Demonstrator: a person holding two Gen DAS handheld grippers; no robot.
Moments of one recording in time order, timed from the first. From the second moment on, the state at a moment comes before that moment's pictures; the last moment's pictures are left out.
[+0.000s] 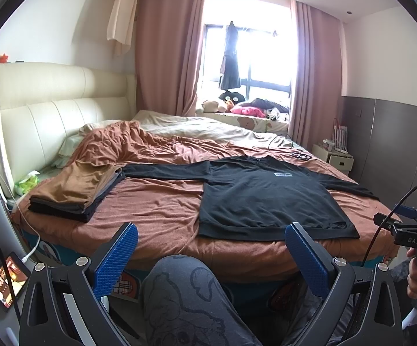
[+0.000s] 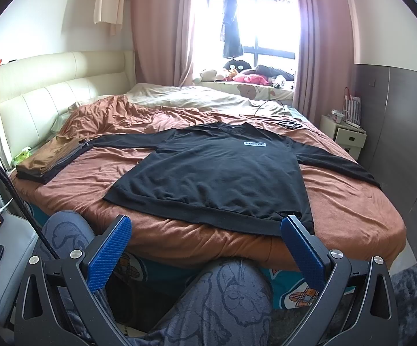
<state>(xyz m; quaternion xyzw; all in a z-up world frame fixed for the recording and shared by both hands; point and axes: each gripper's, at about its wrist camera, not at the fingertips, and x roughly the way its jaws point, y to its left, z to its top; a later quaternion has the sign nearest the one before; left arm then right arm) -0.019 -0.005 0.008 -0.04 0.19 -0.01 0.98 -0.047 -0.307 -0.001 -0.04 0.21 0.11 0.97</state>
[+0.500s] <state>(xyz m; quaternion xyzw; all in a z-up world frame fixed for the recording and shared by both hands) -0.020 -0.003 0.009 -0.04 0.18 -0.01 0.98 -0.050 -0.309 -0.001 -0.04 0.21 0.11 0.97</state>
